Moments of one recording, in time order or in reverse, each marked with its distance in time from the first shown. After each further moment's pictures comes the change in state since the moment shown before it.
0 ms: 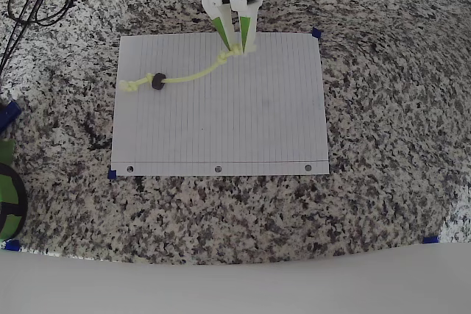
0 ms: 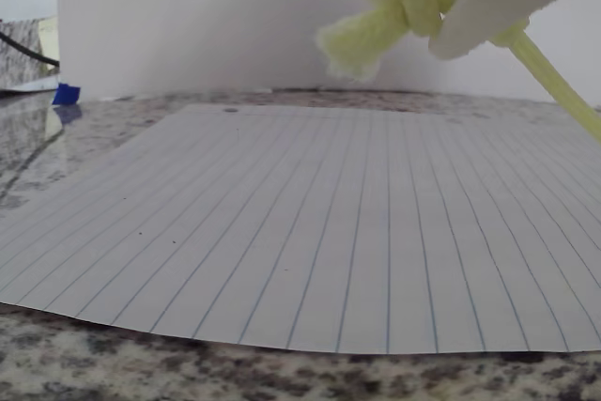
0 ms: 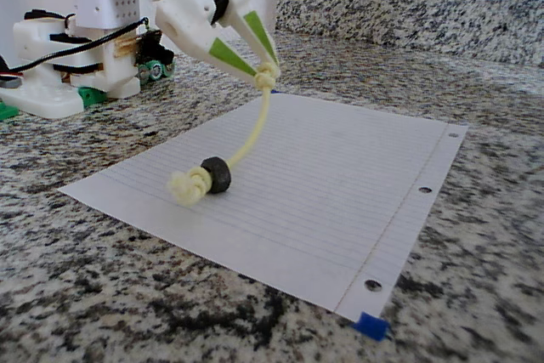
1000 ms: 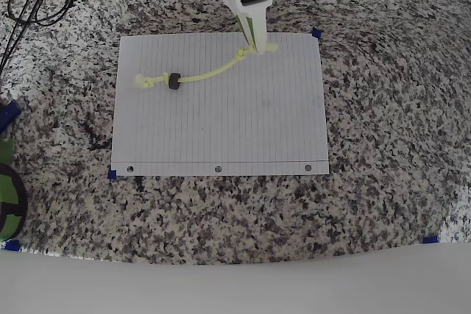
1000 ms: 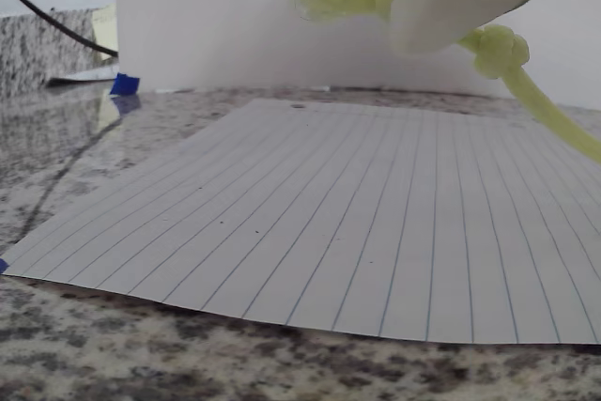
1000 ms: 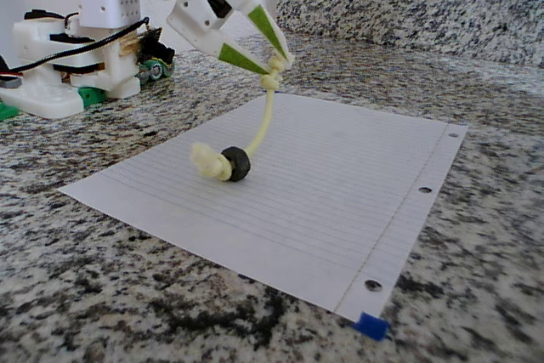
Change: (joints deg) arm -5.9 -1.9 0.2 -4.0 -42.6
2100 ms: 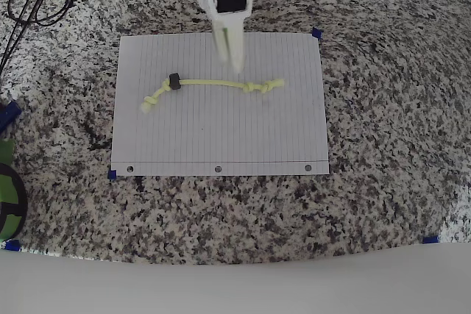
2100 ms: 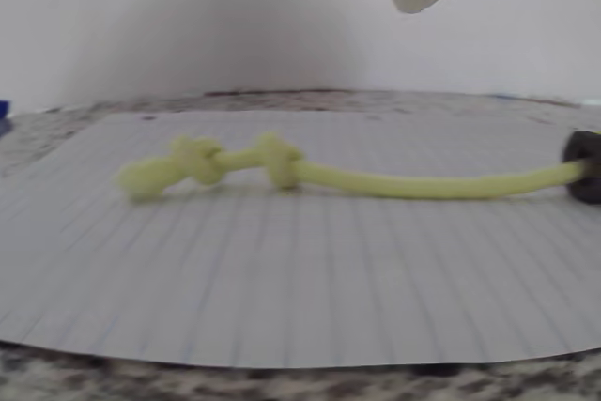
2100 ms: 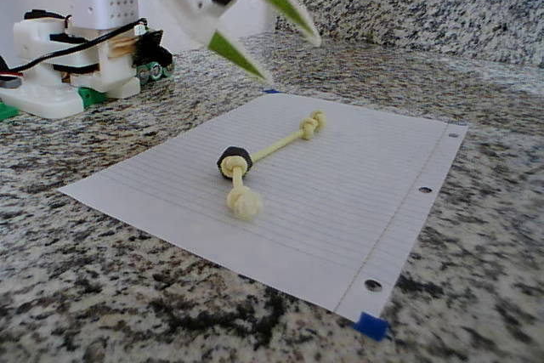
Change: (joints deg) arm 14.5 -25.1 -20.7 5.1 7.9
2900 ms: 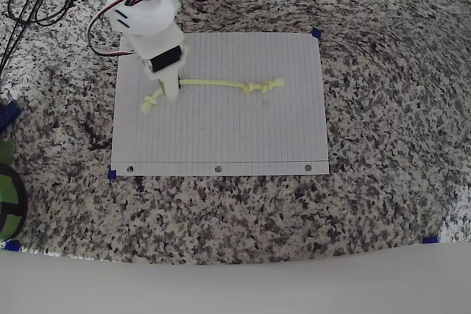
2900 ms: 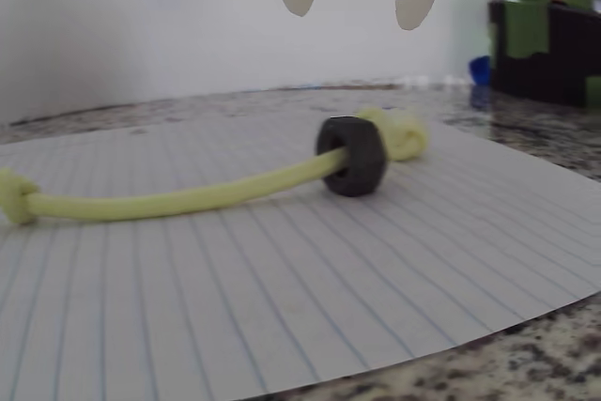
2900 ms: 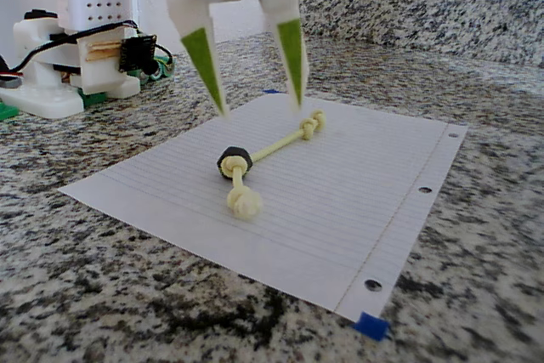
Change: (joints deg) arm 19.7 -54.1 -55.4 32.7 34.7
